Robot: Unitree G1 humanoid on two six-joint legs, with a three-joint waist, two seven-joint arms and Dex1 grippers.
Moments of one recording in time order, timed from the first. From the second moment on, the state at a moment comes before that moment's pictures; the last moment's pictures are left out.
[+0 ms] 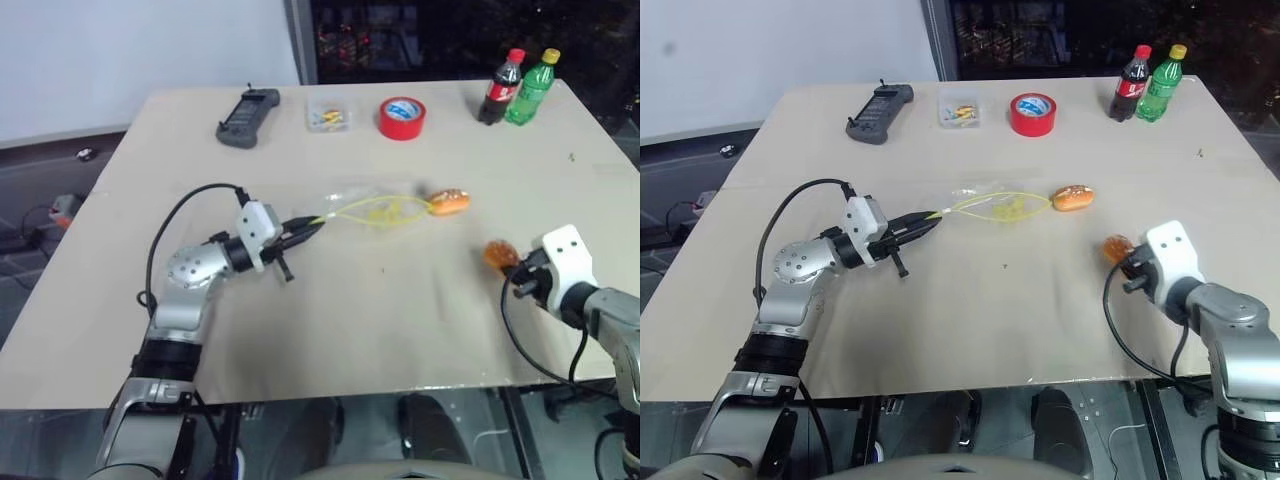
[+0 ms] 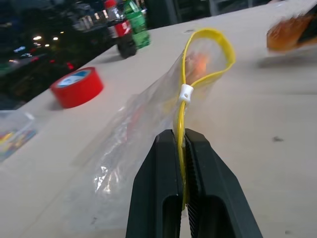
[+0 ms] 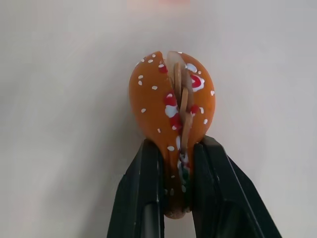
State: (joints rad) left arm -0.42 0.50 -0.01 0.21 -0.22 -0.20 -0.95; right arm -0.15 -0.52 -0.25 -0.59 0.19 1.05 0.62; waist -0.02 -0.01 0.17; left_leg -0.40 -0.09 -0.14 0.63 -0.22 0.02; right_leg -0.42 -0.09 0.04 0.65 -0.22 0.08
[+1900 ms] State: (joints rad) left arm -0.27 0.51 -0.03 0.11 -0.17 -0.18 -0.79; right arm -0.46 -0.30 0.18 -0.33 0.28 0.74 0.55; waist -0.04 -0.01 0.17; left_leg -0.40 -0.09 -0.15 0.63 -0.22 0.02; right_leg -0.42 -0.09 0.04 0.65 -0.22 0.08
